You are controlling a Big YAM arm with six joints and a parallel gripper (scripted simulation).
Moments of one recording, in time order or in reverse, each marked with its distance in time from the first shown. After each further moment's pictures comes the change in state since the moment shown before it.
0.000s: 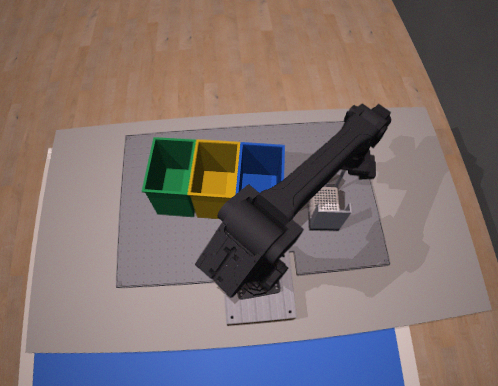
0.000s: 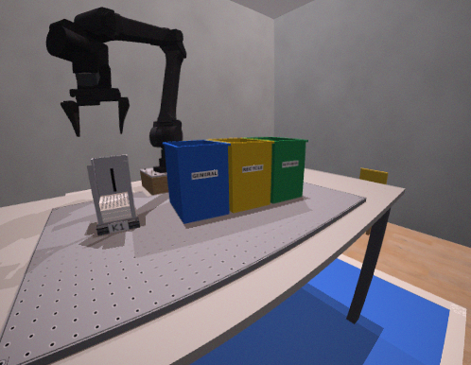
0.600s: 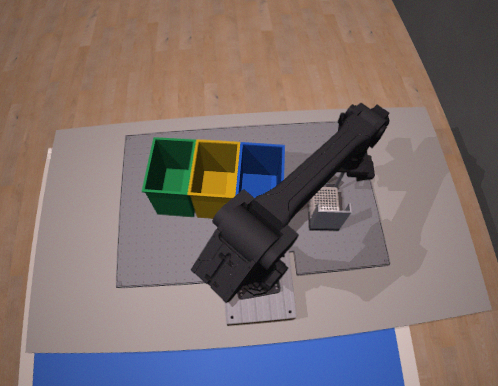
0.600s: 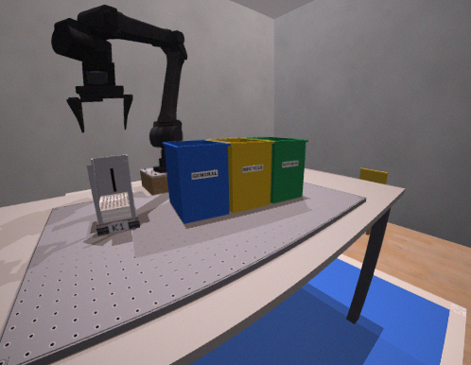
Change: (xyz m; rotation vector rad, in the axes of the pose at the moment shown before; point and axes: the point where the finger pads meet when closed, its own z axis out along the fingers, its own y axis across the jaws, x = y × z) arm 0.015 0.009 -0.010 -0.014 0.038 -0.094
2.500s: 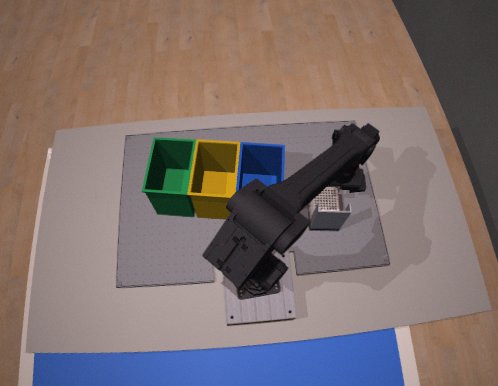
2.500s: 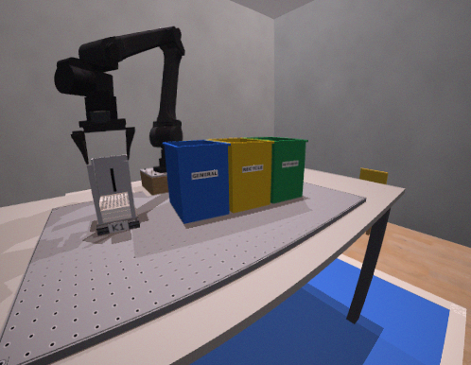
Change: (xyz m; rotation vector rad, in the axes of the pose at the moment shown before) arm -0.001 0.000 0.075 0.001 -0.001 -0.007
